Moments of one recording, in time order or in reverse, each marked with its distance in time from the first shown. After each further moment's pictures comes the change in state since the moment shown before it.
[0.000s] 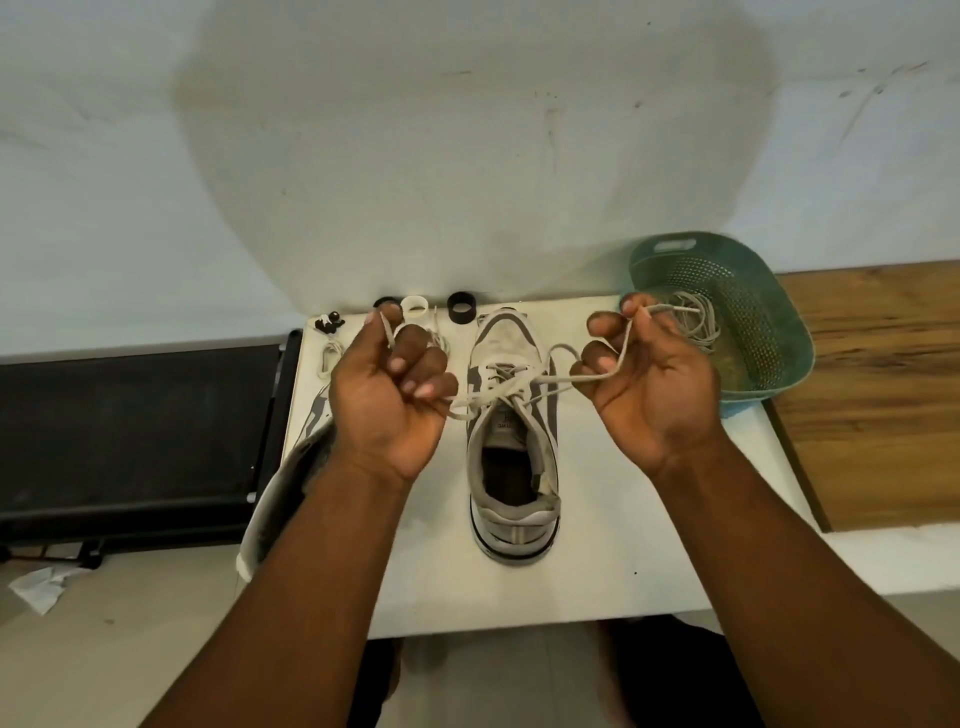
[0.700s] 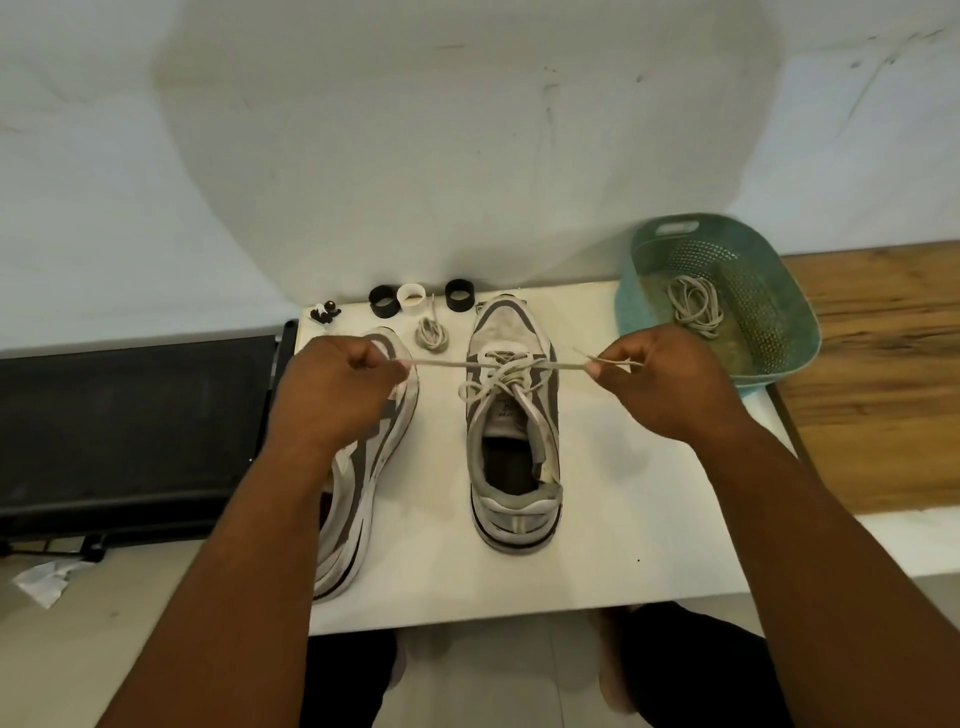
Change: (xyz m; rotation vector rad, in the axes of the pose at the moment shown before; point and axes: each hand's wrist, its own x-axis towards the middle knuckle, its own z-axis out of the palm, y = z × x) left_hand 0.002 0.040 -0.031 1.609 0.257 0.054; right_hand 0.003 -0.019 -0.030 -1.745 0.084 -0.015
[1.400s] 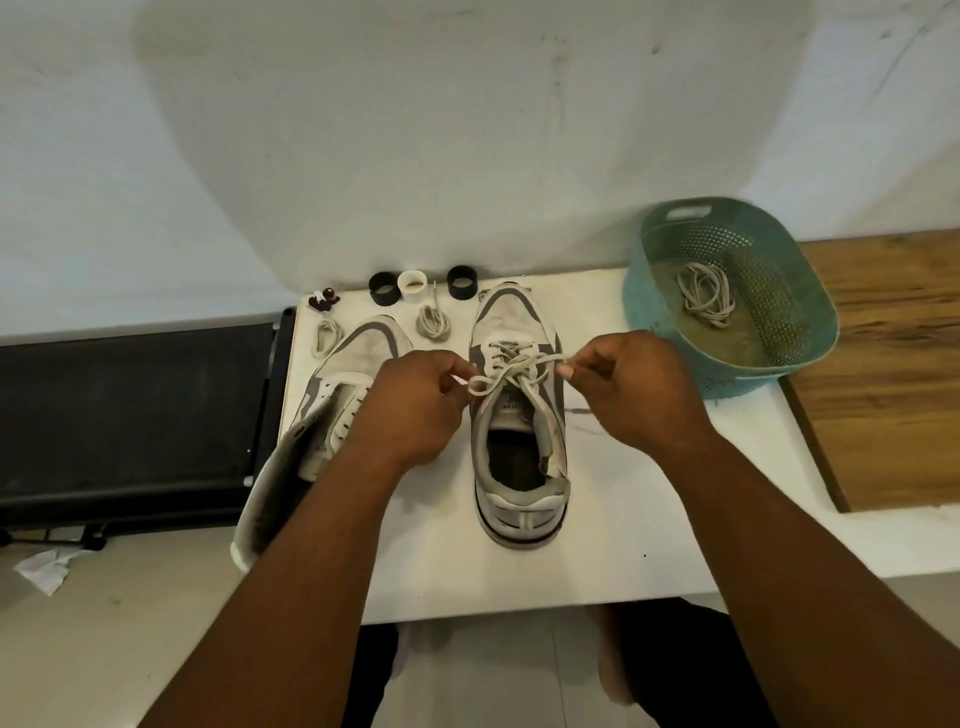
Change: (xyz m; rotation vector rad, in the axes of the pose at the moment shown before) left_hand 0.004 -0.008 0.060 0.110 -0.182 0.235; right_hand -0.002 -0.010 0.035 0.011 0.035 -0.012
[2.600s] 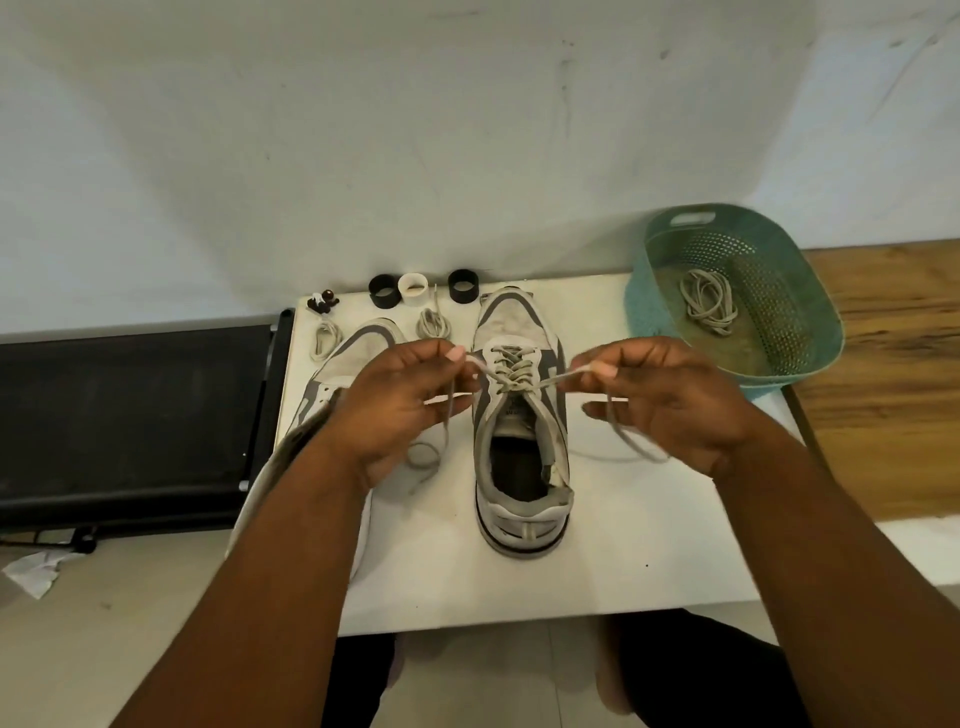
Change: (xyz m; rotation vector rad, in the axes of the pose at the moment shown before) left_hand -0.008 0.005 -0.020 -0.962 -0.226 -0.105; right_hand -0.008 0.006 -0.030 1.018 -0.449 0.101
